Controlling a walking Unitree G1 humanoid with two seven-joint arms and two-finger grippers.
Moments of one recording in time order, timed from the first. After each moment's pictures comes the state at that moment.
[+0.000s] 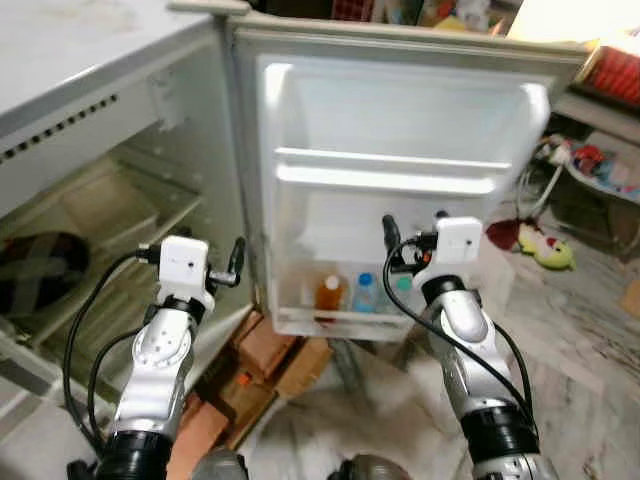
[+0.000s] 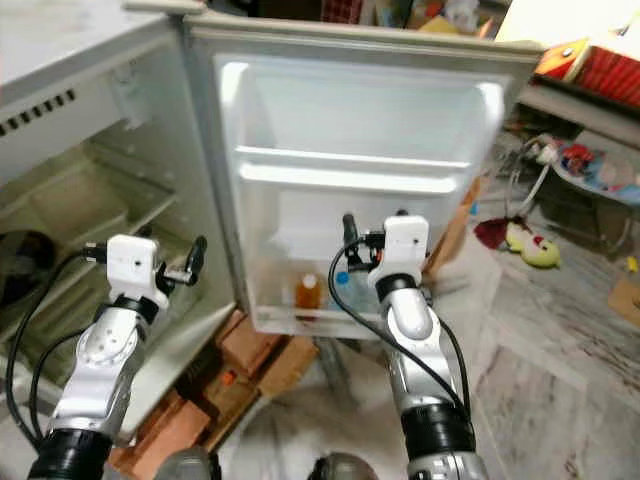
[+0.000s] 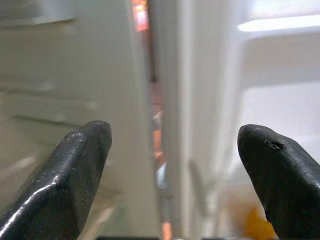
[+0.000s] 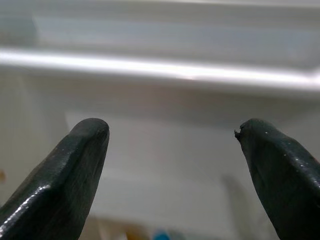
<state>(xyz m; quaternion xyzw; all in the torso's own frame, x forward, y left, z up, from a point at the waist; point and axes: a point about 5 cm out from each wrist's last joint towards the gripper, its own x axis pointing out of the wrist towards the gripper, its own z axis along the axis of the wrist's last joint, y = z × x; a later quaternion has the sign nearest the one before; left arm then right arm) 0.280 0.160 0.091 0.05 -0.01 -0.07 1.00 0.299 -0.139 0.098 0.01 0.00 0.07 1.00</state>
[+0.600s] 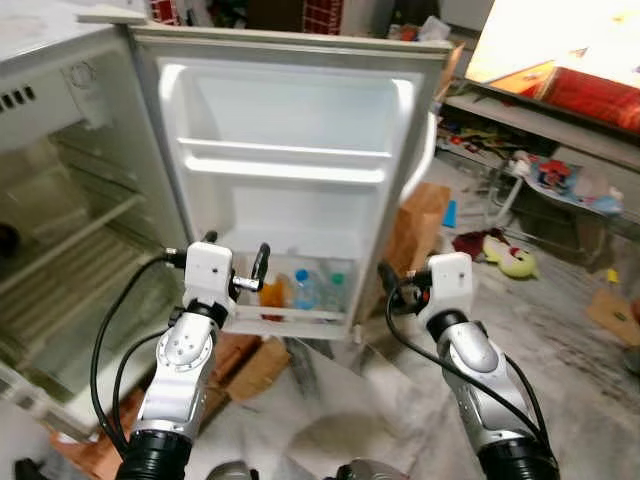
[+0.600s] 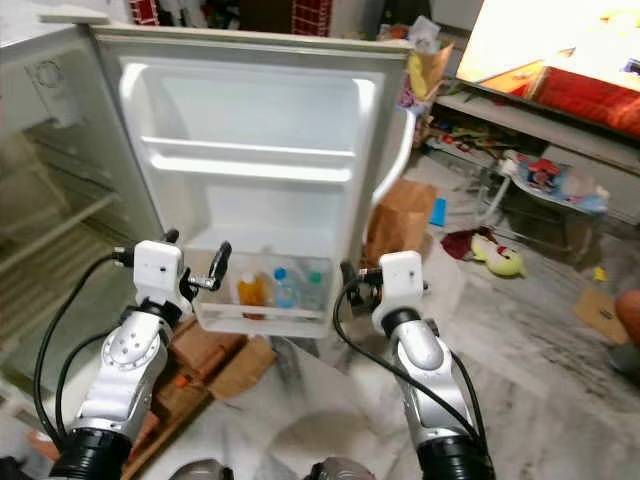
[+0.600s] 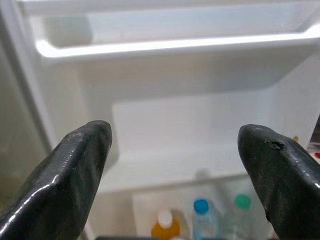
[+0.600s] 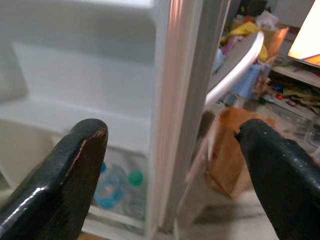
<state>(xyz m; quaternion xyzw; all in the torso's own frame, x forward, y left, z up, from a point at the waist) 0.280 0.152 0.083 0.05 -0.01 -0.09 0.99 0.277 -0.138 0.076 0.01 0.05 0.10 0.99</state>
